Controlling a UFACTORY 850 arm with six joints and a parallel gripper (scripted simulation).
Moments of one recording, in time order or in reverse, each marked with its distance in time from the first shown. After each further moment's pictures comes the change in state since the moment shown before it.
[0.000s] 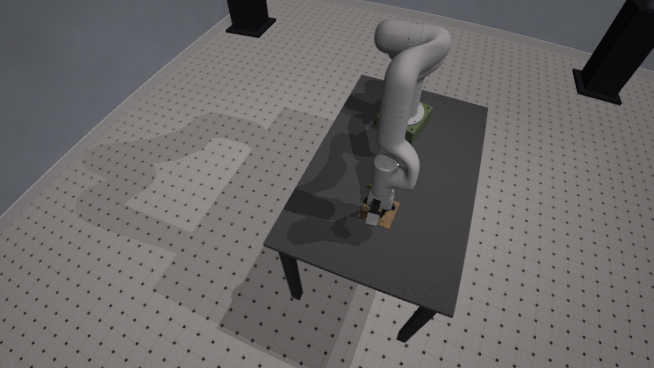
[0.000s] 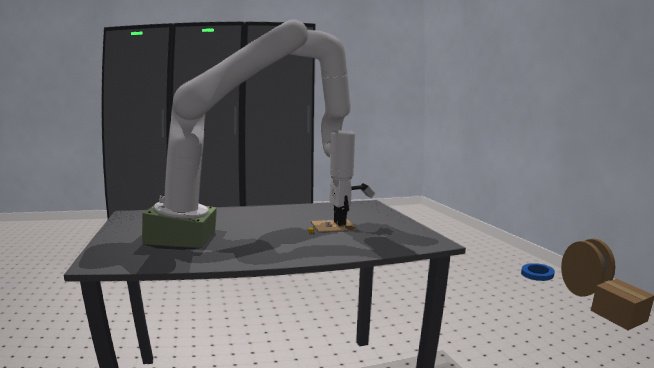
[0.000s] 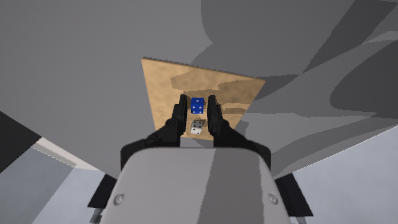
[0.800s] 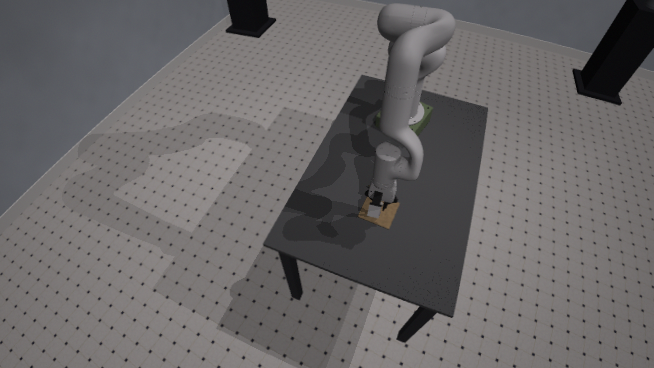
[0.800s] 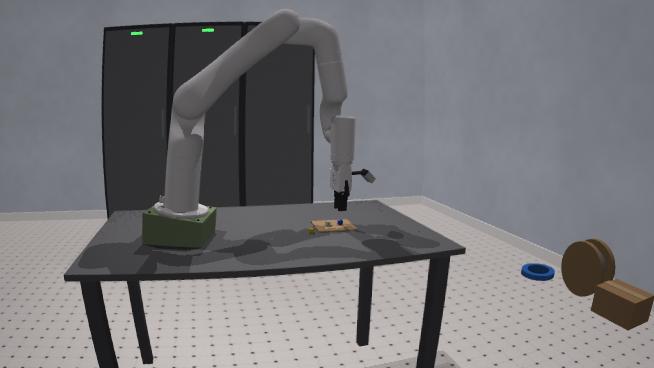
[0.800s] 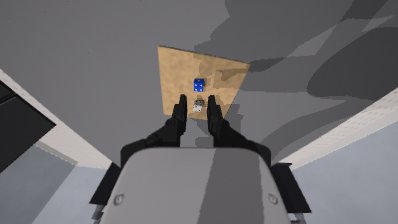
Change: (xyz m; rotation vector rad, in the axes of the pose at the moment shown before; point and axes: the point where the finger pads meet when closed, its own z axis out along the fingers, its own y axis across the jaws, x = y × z) arm 0.000 -0.002 -0.054 0.000 0.000 0.000
